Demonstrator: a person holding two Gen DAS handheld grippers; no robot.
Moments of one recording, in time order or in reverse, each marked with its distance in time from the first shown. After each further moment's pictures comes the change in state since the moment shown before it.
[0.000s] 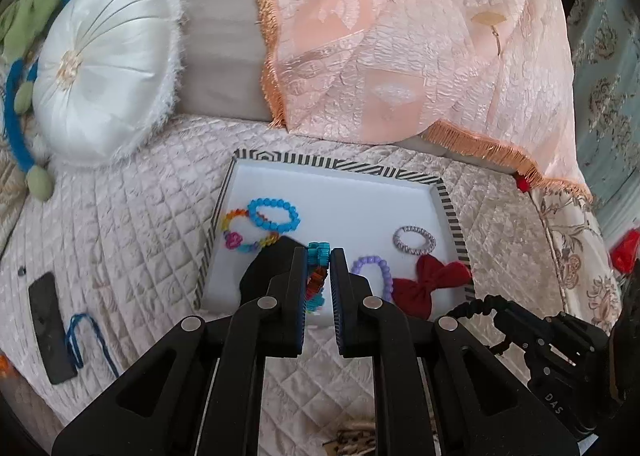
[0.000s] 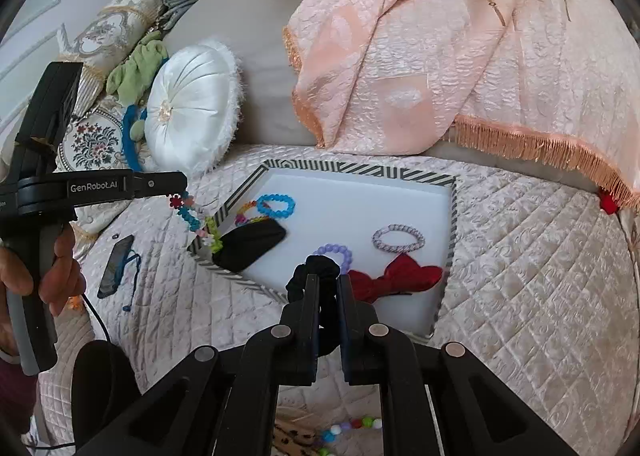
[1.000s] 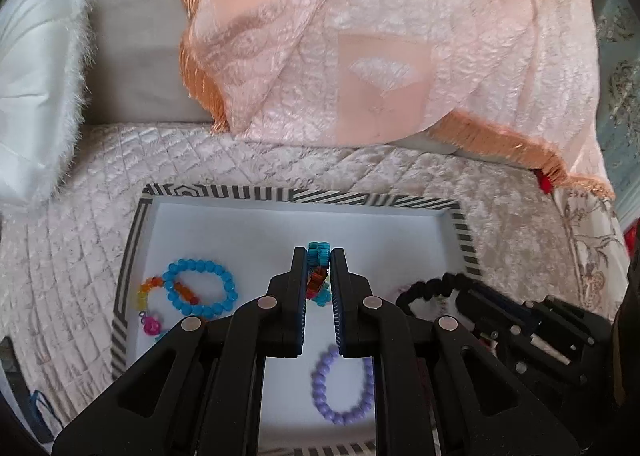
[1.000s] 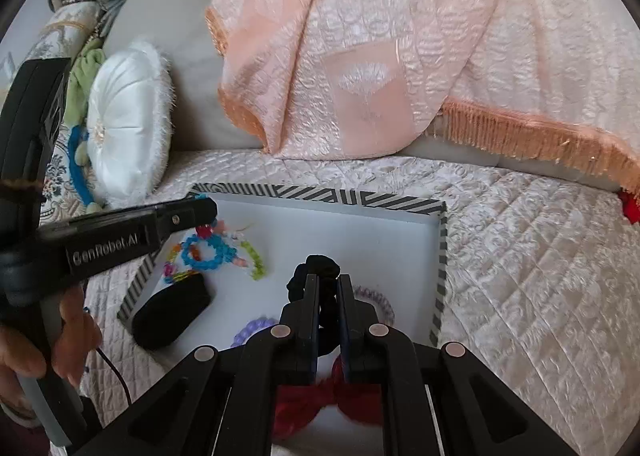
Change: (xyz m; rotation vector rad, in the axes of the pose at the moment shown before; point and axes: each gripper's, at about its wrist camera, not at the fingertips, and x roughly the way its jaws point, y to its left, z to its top) left arm 0.141 -0.040 0.065 0.043 0.103 -0.007; right arm 0.114 -0.064 0.070 0.089 0.103 -0.038
